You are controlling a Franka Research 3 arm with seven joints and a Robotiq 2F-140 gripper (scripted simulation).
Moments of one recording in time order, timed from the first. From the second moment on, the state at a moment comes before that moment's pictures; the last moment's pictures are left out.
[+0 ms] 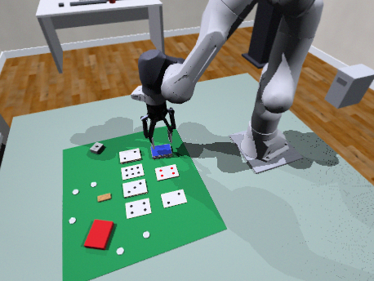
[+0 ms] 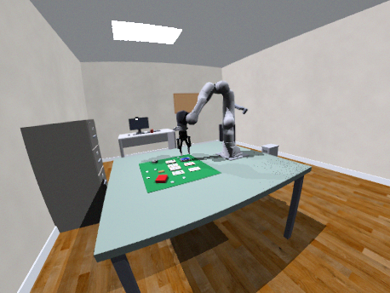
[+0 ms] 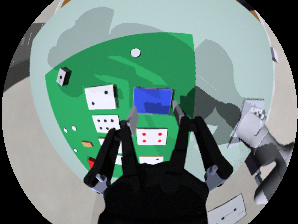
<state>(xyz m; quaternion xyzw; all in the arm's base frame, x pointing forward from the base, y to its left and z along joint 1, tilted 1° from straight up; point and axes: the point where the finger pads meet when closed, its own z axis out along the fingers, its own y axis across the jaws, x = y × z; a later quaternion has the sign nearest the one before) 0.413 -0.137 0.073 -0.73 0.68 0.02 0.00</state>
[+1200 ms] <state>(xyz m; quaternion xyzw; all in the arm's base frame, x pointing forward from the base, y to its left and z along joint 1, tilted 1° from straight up) 0.415 -0.138 0.047 -0.97 0.25 0.01 0.01</state>
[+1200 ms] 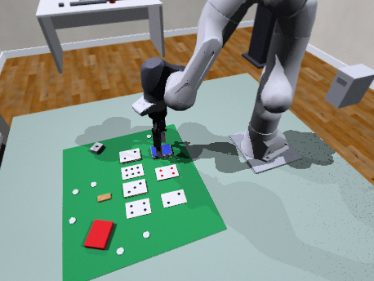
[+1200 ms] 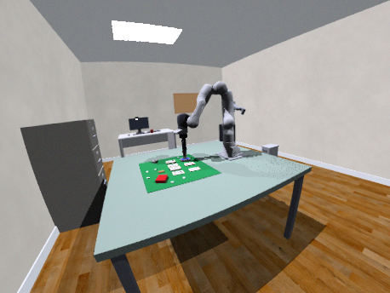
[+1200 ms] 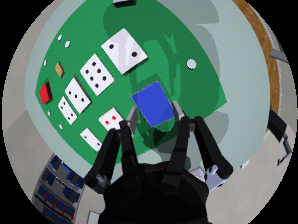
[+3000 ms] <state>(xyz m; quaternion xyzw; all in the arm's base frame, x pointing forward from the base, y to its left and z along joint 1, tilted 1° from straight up) 0.416 -0.139 0.048 -1.00 0.08 0.00 0.01</state>
